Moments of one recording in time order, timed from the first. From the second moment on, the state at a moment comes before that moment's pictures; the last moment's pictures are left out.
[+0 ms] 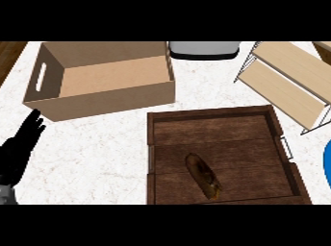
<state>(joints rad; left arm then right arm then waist) -0.01 0.29 0.18 -1.40 0.06 -0.08 0.09 -0.91 -0.46 -0.43 -1.21 1.17 0.03 0.76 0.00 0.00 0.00</state>
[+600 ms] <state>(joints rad) -0.02 0.30 0.21 -1.39 0.07 -0.10 0.10 -0.88 -0.43 -0.56 -1.41 0.92 -0.02 0.78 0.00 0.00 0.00</state>
